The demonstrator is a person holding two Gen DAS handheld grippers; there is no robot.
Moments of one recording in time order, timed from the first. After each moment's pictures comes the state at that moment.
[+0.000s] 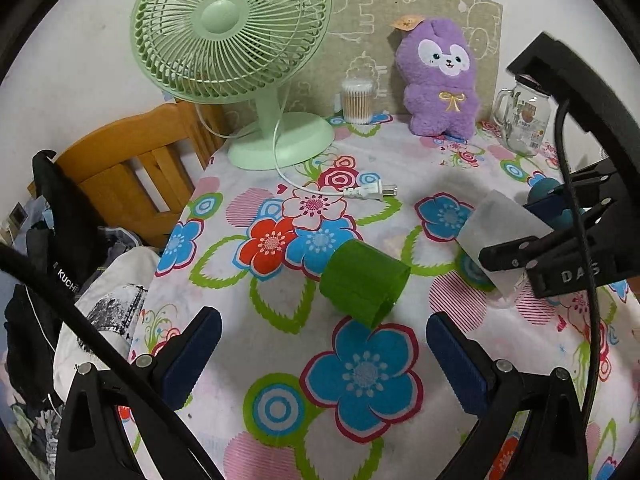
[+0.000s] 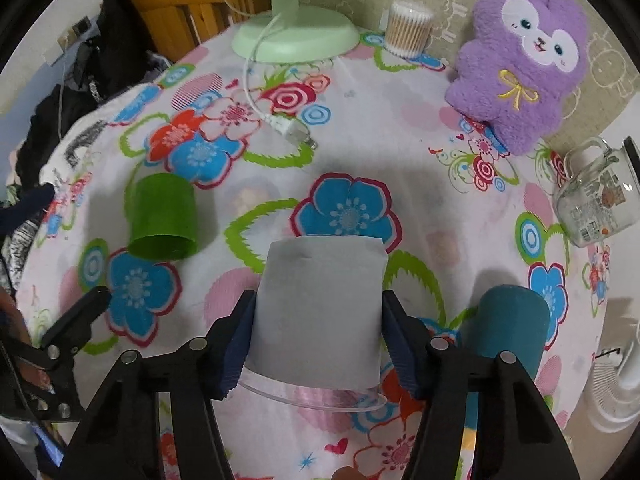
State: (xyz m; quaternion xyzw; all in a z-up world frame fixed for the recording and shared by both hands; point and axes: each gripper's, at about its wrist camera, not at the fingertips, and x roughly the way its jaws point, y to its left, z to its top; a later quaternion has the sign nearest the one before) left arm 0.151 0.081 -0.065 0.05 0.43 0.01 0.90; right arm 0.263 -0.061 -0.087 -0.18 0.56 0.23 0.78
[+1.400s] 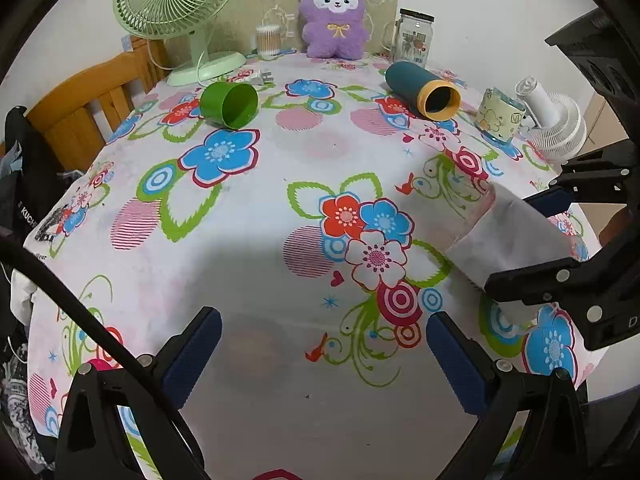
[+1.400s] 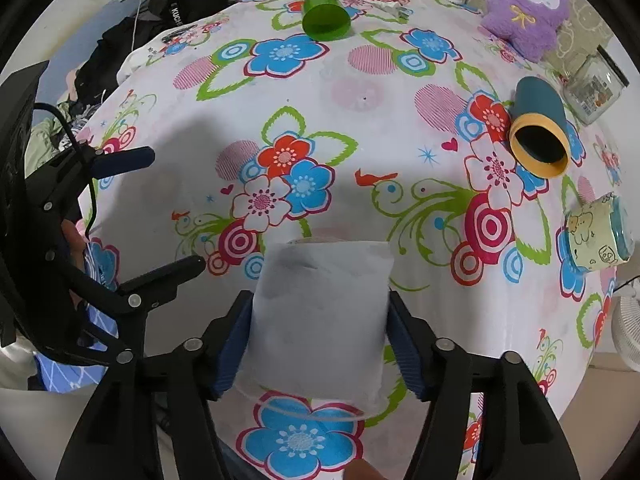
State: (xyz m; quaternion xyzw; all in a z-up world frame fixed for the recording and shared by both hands) left arm -0.024 0.003 -0.106 0.02 0.48 -0.08 0.87; right arm 0.037 -0.128 -0.098 -0.21 0.59 0.29 0.73
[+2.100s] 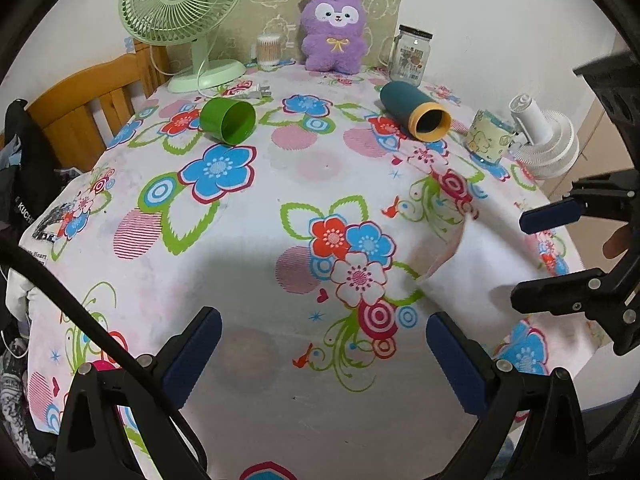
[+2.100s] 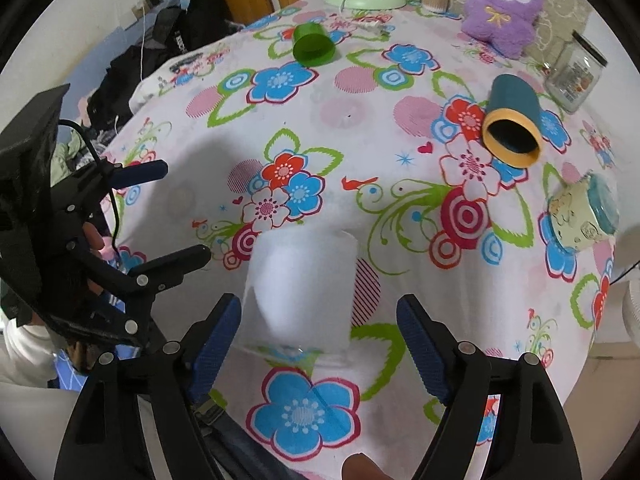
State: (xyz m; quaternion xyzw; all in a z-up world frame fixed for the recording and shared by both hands) left arm -0.025 0.002 -0.083 -0.01 0.47 -0.09 0.88; right arm 0.032 -0.163 -0.065 -0.15 0.57 0.31 0.74
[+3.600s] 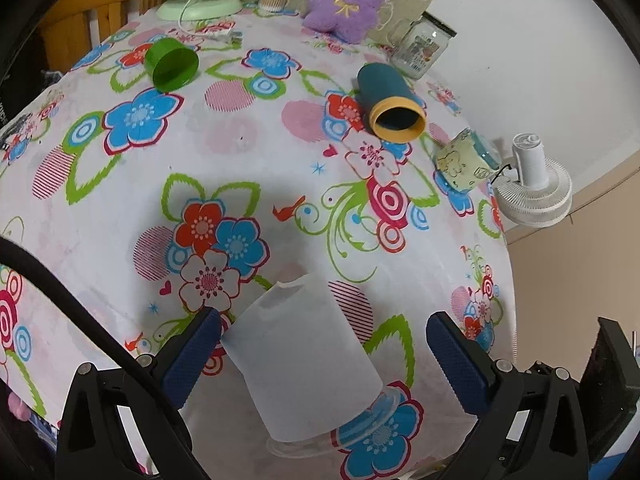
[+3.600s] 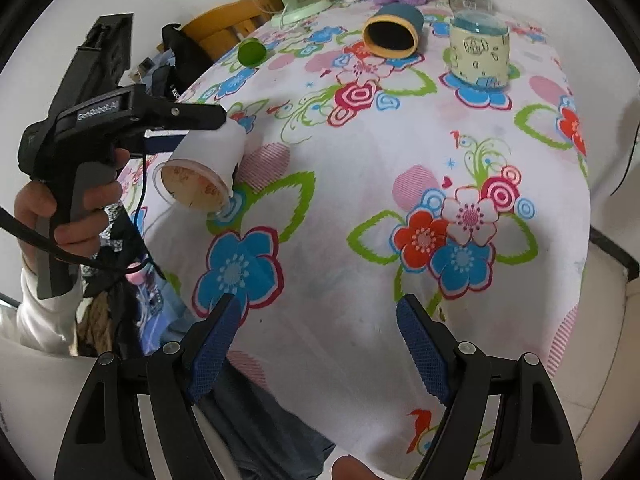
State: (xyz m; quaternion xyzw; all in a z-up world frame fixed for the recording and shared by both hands) left arm 0.018 -0.070 -0.080 -0.17 0.56 -0.08 0.81; right arm -0.036 -0.320 -0.099 -0.02 0.55 0.31 0.77
